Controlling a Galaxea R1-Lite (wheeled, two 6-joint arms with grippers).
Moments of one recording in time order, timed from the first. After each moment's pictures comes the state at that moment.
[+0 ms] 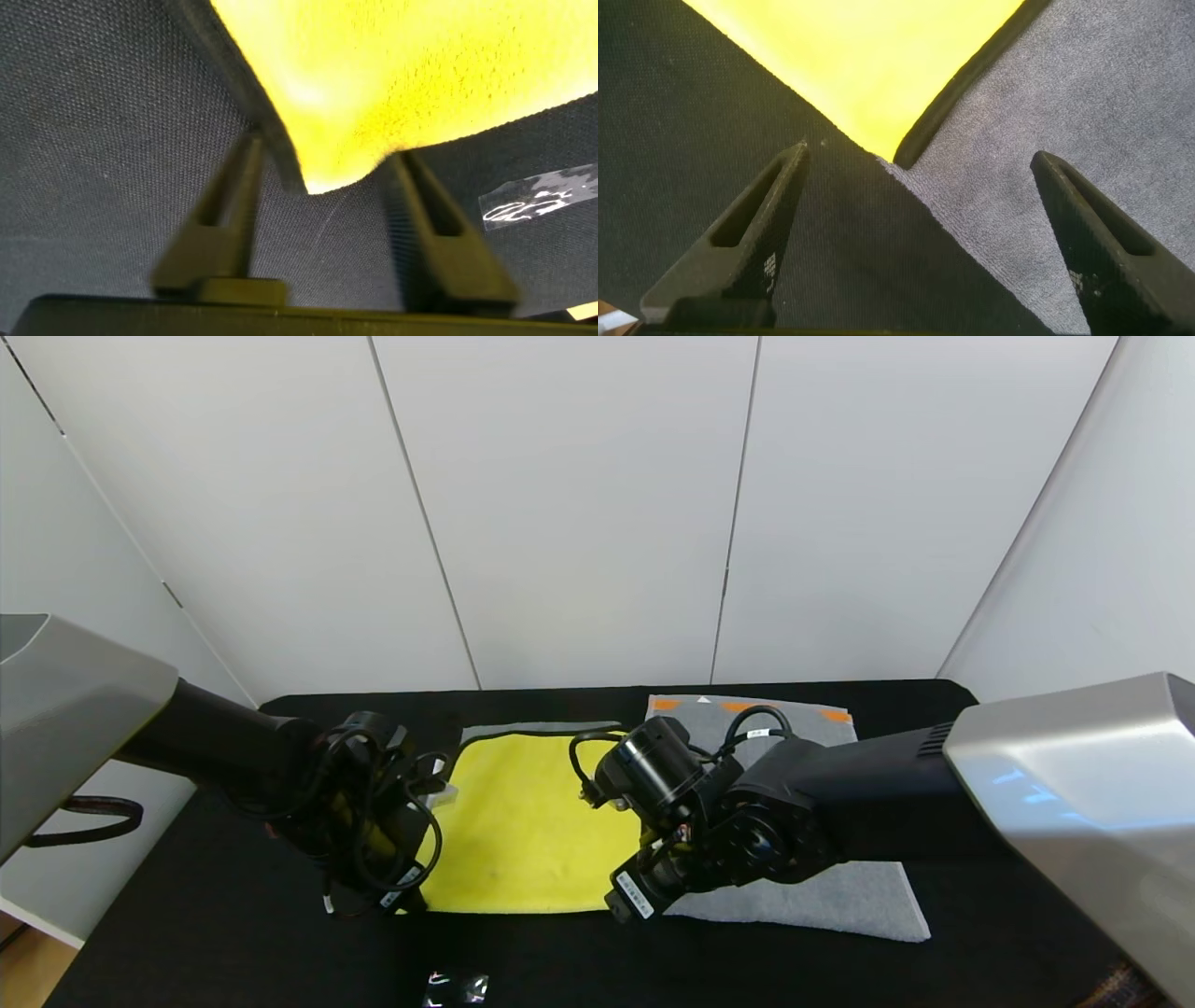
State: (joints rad) left arm -0.10 2.12 -1.20 0.40 -0.01 0.44; right arm 0.81 2.26 -1.60 0.32 -0.19 0.04
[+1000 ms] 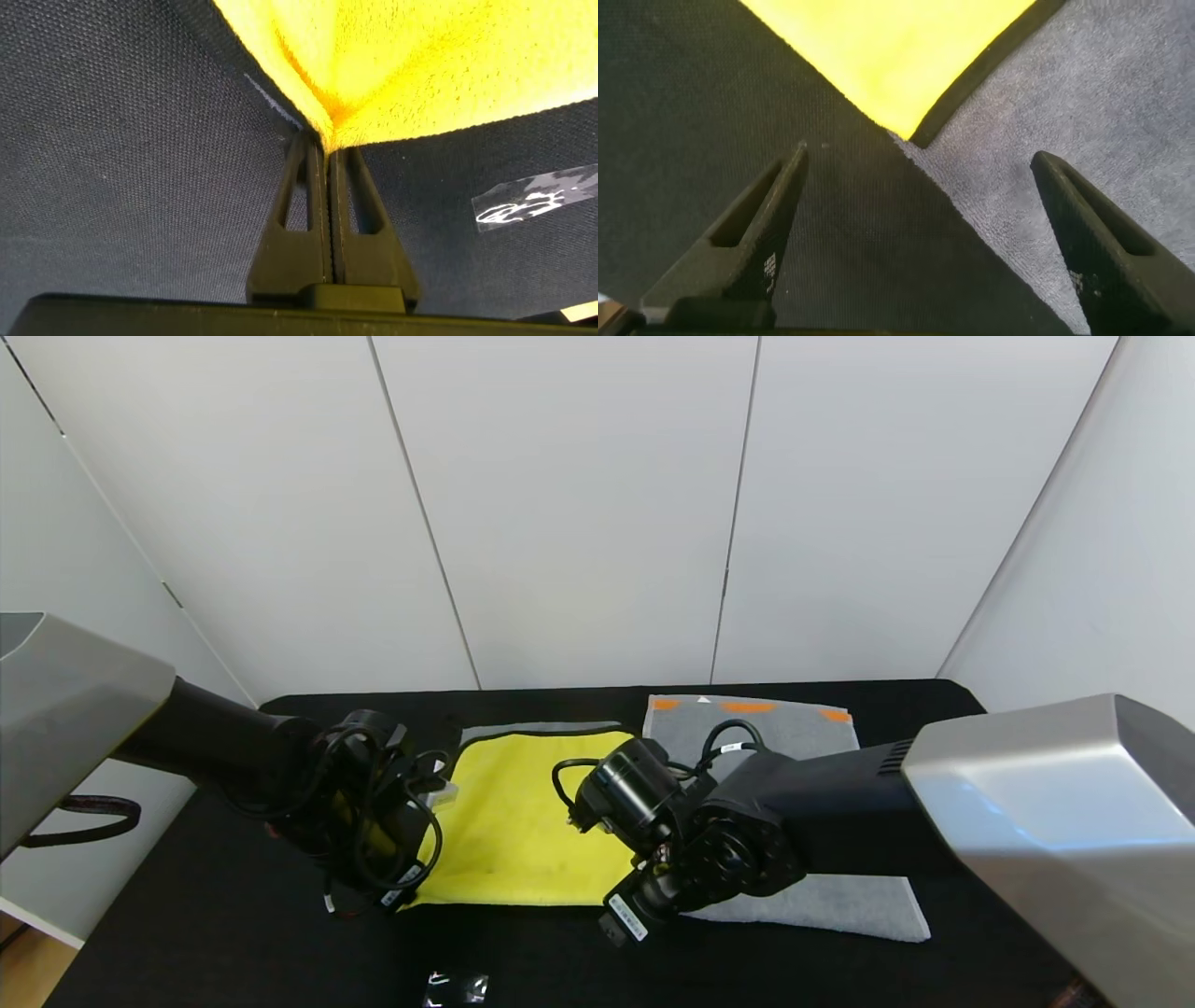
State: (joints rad) left arm -0.09 2.11 -1.20 0.40 -0.02 0.44; right arm 0.84 2.30 -1.64 0.40 -0.21 0.04
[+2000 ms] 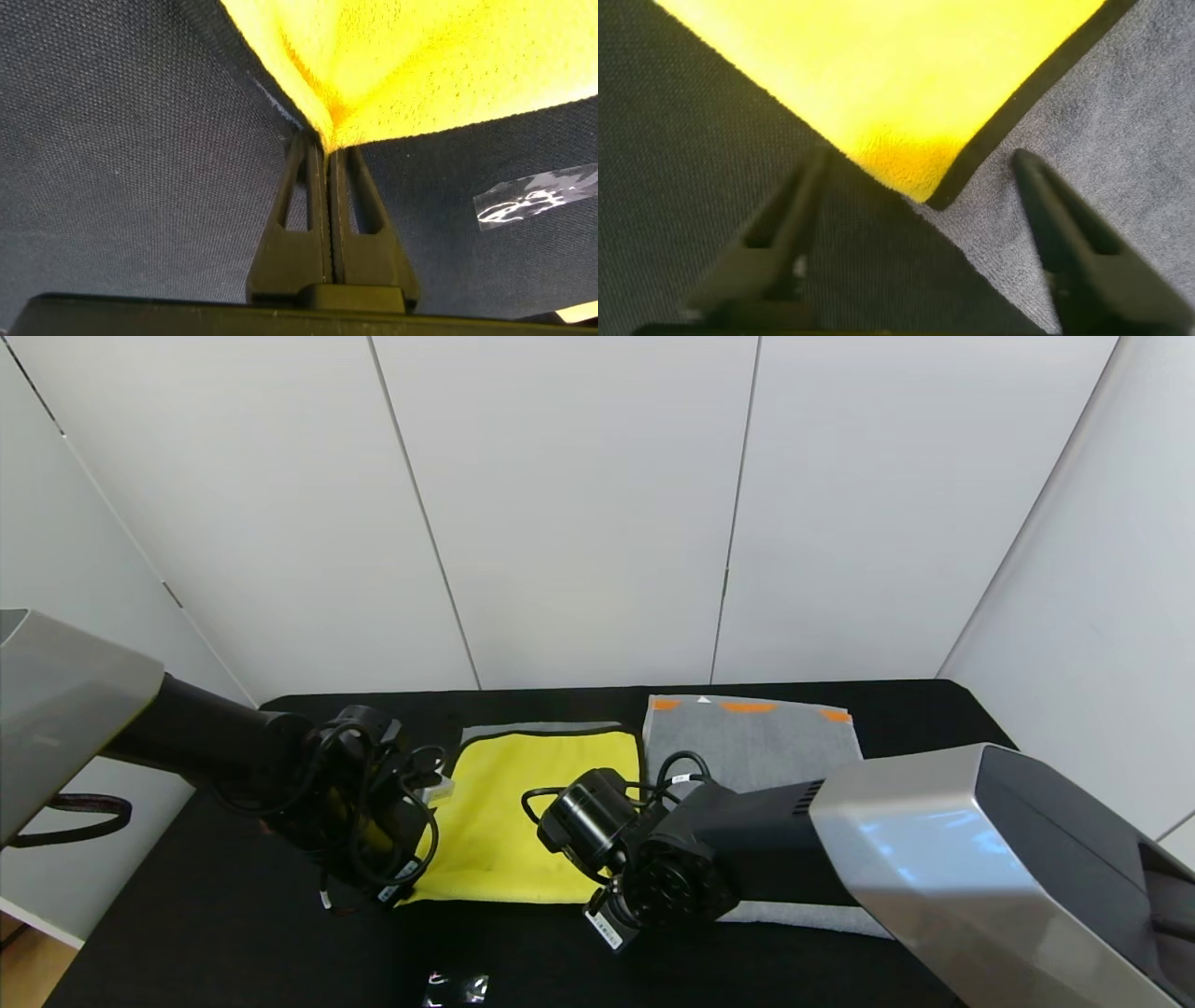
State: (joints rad) left arm -0.09 2.10 -1.20 0.40 -0.02 0.44; right arm 0.88 2.43 -1.76 0.39 -0.35 0.05
